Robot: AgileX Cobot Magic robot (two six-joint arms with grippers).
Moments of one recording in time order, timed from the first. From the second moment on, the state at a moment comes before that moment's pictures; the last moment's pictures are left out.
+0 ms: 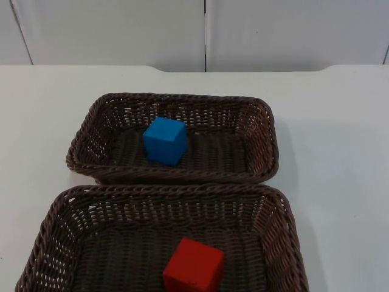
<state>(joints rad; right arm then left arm) 0.90 0.34 -0.61 0.15 0.67 -0.24 -0.42 0.00 -0.50 -0.05 1.07 0.01</state>
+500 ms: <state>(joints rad) 0.90 0.13 -0.58 0.06 0.91 -0.12 -0.42 0.00 -0.50 -0.05 1.07 0.01</state>
